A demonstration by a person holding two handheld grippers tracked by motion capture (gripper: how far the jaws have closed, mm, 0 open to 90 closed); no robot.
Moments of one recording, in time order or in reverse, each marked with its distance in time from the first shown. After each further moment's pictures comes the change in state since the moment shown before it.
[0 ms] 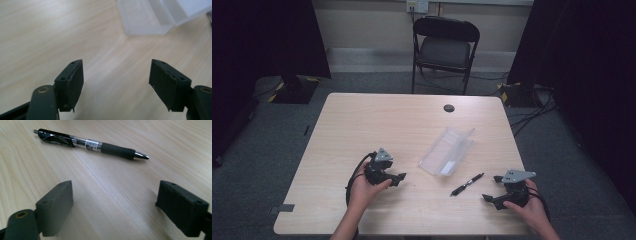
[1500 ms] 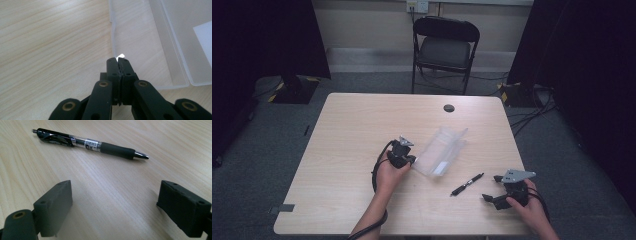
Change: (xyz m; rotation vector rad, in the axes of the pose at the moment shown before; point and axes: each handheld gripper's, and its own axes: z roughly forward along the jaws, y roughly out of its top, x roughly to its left) left arm -0.014 0.063 0.063 0.045 0.051 -0.070; right arm 0.000 0.000 0.001 0.007 -0.001 0.002
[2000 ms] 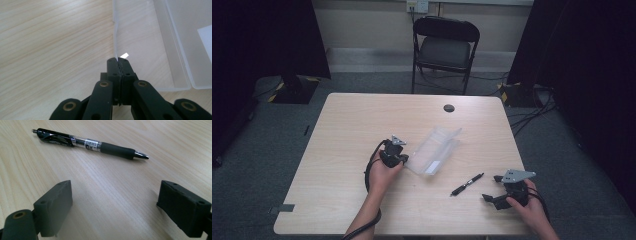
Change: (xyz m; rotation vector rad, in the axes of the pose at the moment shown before) left arm 0.017 -0.008 -0.009 0.003 0.026 -0.006; right arm 0.000 0.000 0.000 0.000 0.000 0.000
